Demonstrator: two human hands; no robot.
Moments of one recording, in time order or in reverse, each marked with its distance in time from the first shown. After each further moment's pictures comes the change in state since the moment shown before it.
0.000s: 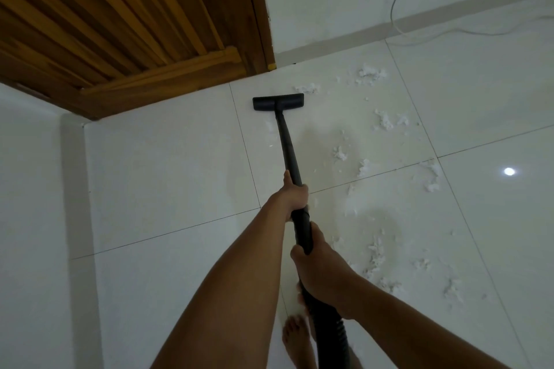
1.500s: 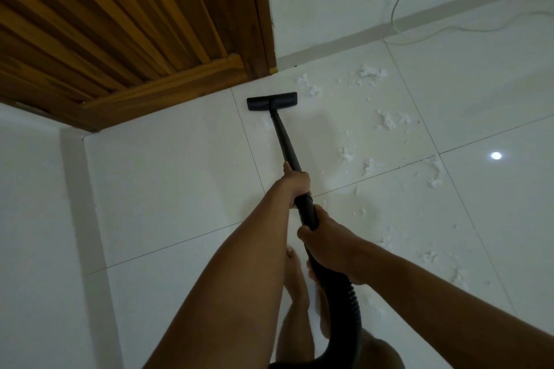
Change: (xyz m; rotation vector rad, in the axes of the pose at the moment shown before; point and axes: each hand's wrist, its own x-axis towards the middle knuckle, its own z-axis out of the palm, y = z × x) left_hand -0.008 0.045 -0.067 0.011 0.005 -0.020; right_hand 0.011 -0.094 0.016 -0.088 0.005 0.097
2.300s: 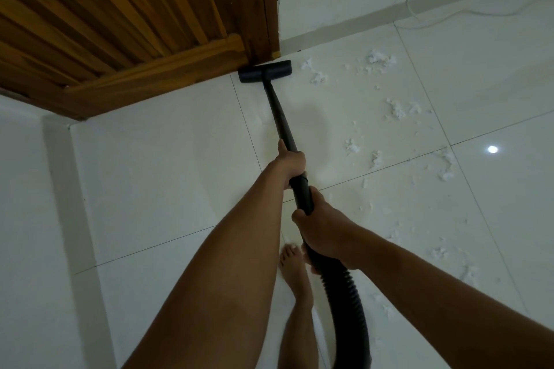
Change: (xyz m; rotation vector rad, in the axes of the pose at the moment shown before) left_hand 0.048 0.000 -0.036 -0.034 0.015 0.066; right_hand 0.056 -0.011 0.027 0.035 0.046 -0.021
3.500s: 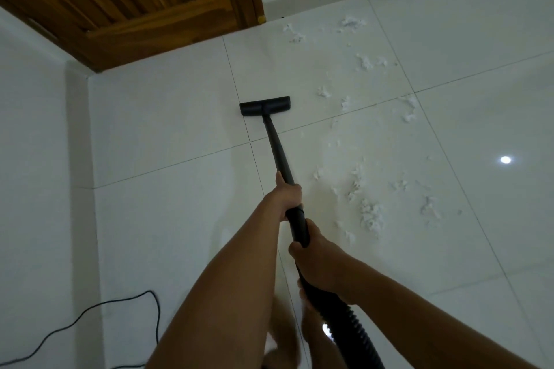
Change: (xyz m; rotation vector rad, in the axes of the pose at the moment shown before) left_hand -0.164 -0.322 0.242 0.026 0.047 -0.035; right_hand -0.159 0.400 0.042 -0.128 -0.087 -0.062
